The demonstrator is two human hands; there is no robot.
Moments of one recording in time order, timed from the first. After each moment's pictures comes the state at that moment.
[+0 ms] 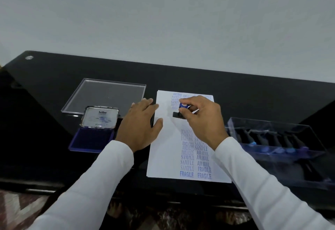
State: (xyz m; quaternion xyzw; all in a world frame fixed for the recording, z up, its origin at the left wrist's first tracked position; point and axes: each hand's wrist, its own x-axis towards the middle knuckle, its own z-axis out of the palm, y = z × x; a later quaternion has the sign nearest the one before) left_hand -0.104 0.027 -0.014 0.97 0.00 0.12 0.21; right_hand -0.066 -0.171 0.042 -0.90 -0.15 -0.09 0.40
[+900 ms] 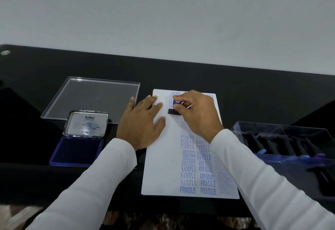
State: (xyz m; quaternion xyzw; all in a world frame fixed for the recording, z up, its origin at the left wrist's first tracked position) left_hand -0.055 0.026 -0.043 0.99 -0.04 0.10 0.12; right_hand -0.016 -0.157 0.021 -0.92 -0.16 -0.06 0.36
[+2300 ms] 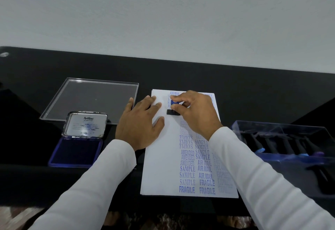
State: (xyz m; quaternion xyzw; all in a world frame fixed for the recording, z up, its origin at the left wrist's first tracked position) left_hand -0.056 0.025 -0.043 0.99 -0.03 0.11 0.12; right_hand -0.010 -0.157 0.019 -0.92 -0.15 -0.01 0.37
